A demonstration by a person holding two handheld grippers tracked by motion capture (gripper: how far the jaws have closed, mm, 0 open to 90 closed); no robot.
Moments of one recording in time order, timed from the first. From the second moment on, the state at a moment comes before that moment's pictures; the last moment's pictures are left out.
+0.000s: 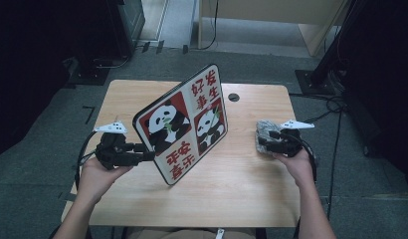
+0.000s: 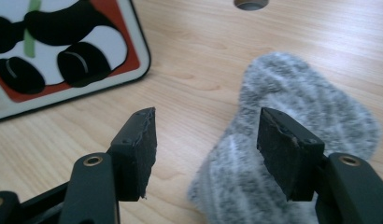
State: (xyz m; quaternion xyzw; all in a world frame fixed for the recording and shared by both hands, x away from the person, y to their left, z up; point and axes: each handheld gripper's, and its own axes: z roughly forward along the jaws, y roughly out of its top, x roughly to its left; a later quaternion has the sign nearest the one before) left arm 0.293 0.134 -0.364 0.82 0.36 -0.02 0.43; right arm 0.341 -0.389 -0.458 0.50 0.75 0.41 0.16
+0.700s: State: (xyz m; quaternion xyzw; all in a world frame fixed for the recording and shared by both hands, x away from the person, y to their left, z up) left arm 0.295 0.132 -0.369 0.82 0.37 -0.03 0.44; right arm 0.372 -0.405 -0.489 0.56 0.73 0.34 0.18
